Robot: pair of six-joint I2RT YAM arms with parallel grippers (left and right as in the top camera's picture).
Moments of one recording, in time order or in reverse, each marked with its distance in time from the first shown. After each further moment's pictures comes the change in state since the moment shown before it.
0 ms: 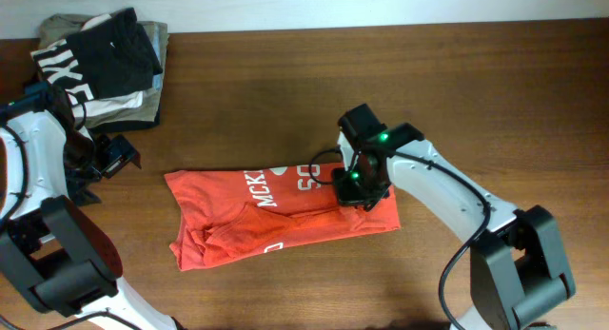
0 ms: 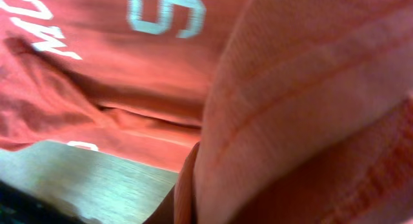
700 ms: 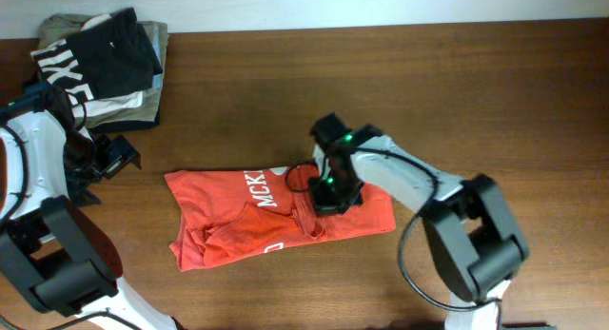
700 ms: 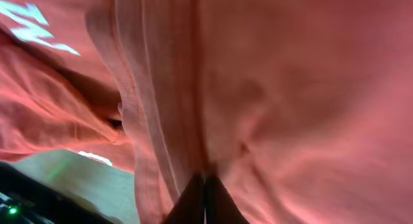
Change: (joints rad) left arm 0.000 0.000 0.000 -0.007 0.000 0.000; right arm 0.079 0.213 0.079 0.009 -0.124 0.051
